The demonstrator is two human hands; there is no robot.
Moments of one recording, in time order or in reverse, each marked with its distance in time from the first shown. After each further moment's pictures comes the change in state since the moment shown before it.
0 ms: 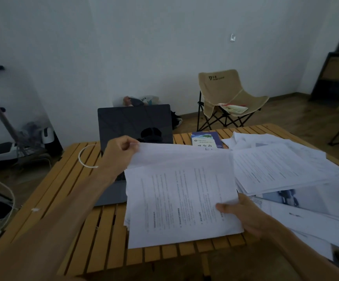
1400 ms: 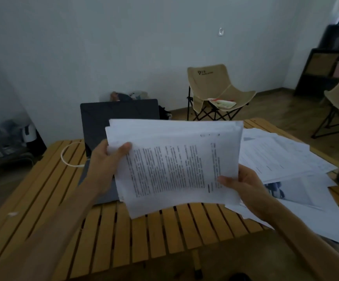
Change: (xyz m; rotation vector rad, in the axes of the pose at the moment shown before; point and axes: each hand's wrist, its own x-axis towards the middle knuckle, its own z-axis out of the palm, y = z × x) left_hand -0.017 -0.024 0.017 -0.506 -0.093 -0.083; right_hand -0.024 -0.051 -0.009 -0.140 0.169 -0.299
